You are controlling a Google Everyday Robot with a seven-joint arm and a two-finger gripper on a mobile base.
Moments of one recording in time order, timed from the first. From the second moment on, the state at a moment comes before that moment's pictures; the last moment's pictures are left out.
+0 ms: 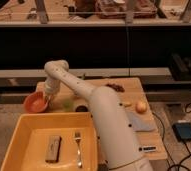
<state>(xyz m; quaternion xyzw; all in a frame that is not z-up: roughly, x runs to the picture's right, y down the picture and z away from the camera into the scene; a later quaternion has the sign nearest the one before) -0.281 0.050 0.904 -0.08 -0.44 -0.66 0.60</state>
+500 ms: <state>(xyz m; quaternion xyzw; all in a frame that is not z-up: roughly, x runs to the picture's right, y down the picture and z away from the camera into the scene) -0.263 0.008 0.869 -0.06 -0.48 -0.57 0.66</state>
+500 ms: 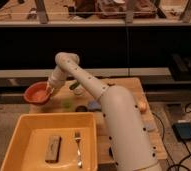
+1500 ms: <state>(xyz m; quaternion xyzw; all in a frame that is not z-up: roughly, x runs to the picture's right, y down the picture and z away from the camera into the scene) -0.224 -0.036 0.722 -0.05 -0.49 -0.61 0.63</state>
